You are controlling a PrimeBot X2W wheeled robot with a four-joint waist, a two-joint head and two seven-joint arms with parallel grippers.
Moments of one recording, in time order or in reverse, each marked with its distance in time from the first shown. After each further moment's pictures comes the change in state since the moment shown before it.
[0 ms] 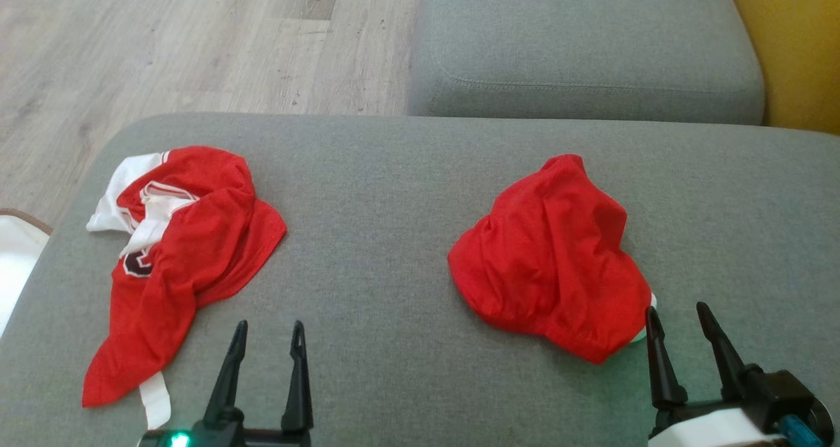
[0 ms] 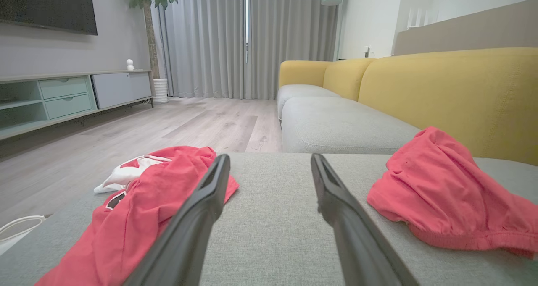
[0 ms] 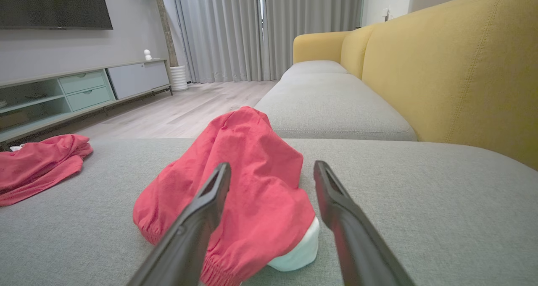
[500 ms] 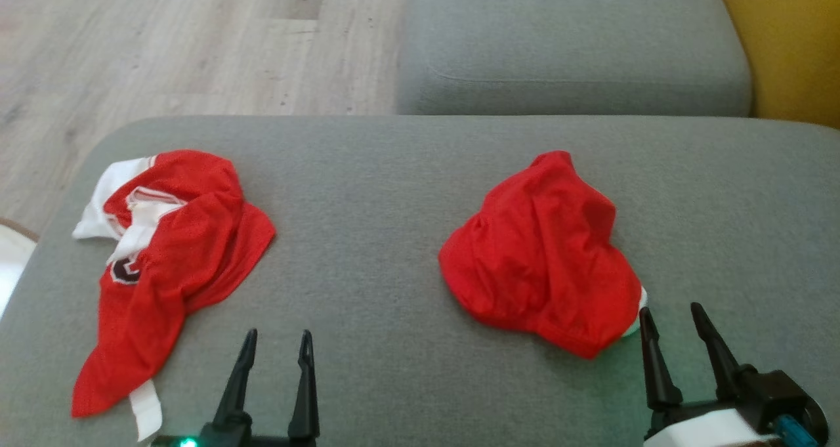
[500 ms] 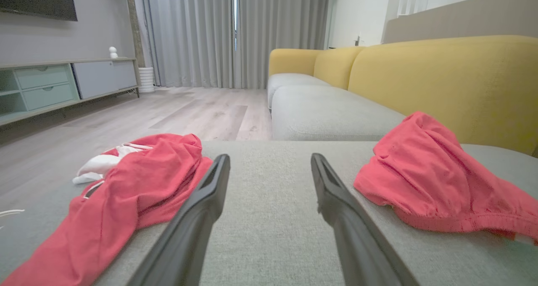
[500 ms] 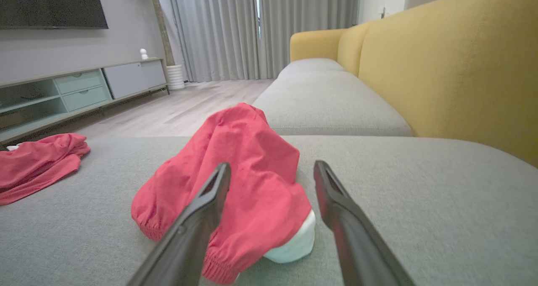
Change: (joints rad) left arm -0.002 0.000 -0.023 0.039 -0.011 -0.008 0.000; right arm 0.000 0.000 0.013 0.000 -0.001 0.000 0.000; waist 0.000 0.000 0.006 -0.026
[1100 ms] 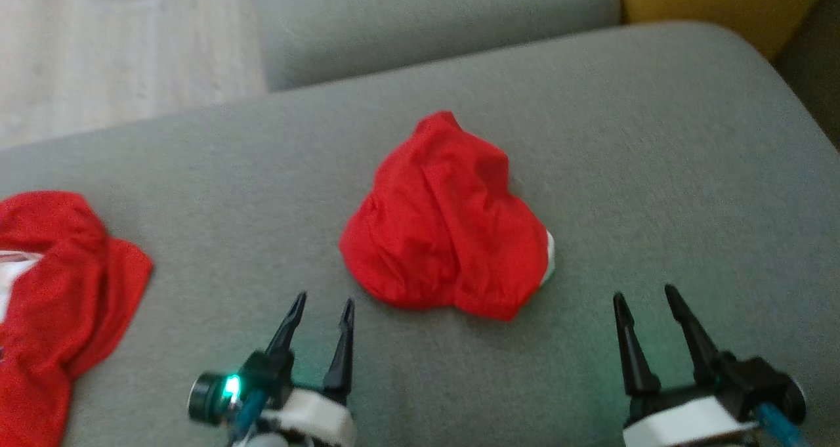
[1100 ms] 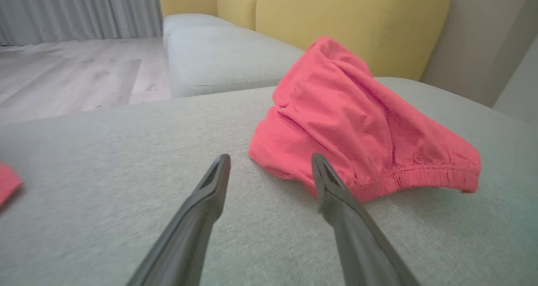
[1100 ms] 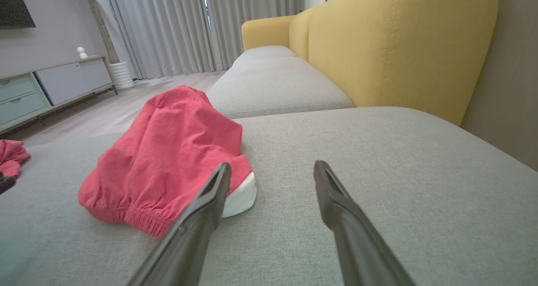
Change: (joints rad) left arm -0.244 -0.004 -0.101 0.326 -0.072 -0.071 0.000; right arm -0.012 0.000 0.067 -0.039 -0.003 0.000 0.000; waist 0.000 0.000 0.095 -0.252
